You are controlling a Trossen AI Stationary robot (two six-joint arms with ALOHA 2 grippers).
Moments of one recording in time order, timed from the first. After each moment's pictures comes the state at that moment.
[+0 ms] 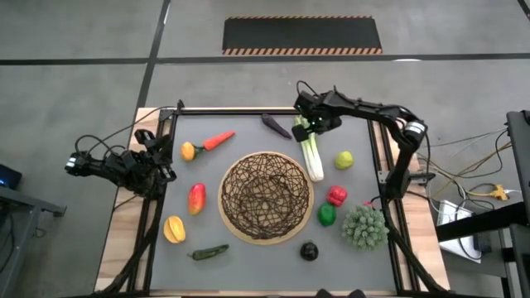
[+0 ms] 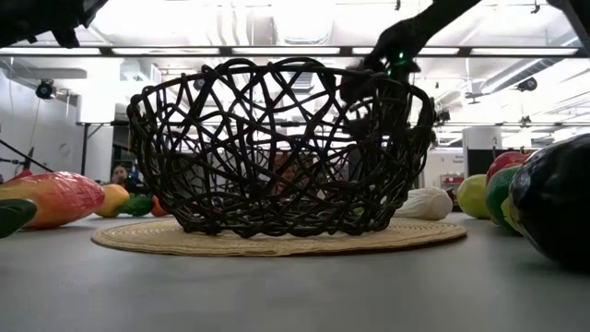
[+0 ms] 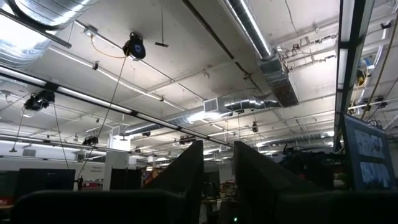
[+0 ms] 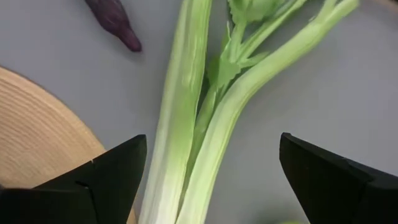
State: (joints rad) left arm -0.26 0.15 0.04 0.96 -0.58 0.64; right arm -0.61 1.84 1.42 -0.99 0.00 0.53
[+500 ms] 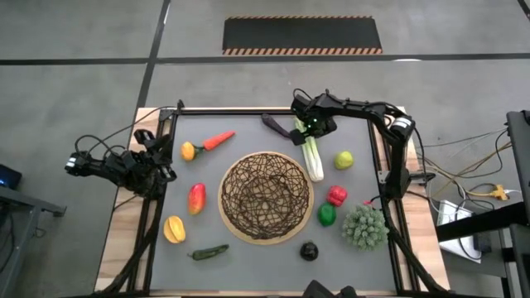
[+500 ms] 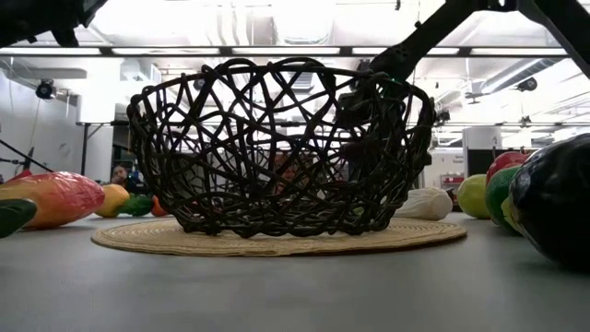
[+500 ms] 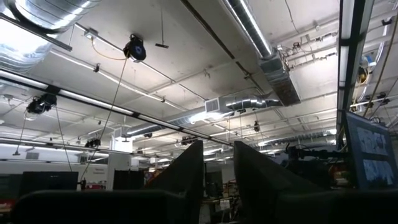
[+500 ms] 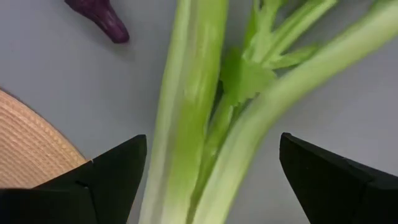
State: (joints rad) left arm -0.26 0.15 0.04 0.96 -0.58 0.67; right arm -0.63 1.97 1.42 -0.94 -0.08 0.50
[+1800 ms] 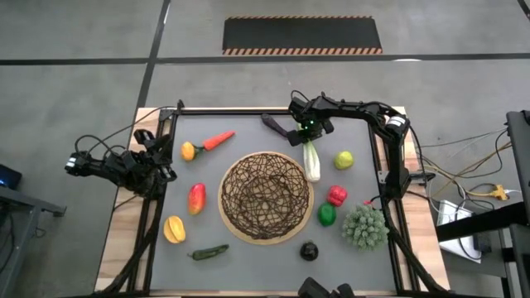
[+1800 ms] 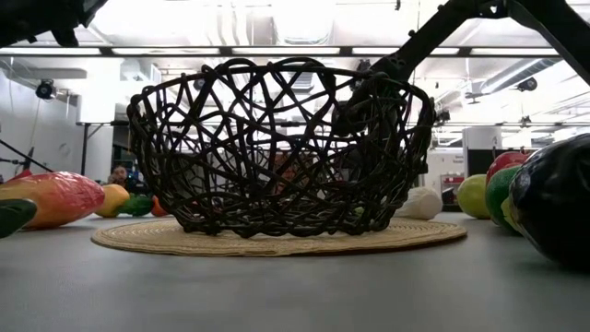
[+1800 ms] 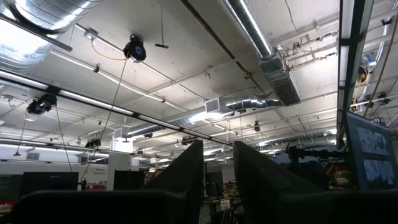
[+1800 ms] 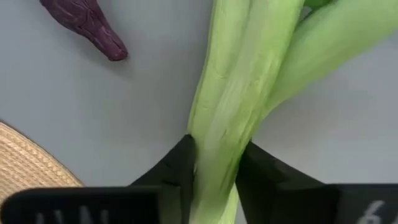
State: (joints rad) left arm -0.26 0.15 0.04 0.96 -0.58 0.67; right arm -0.63 2.03 1.42 -0.88 -0.06 0.54
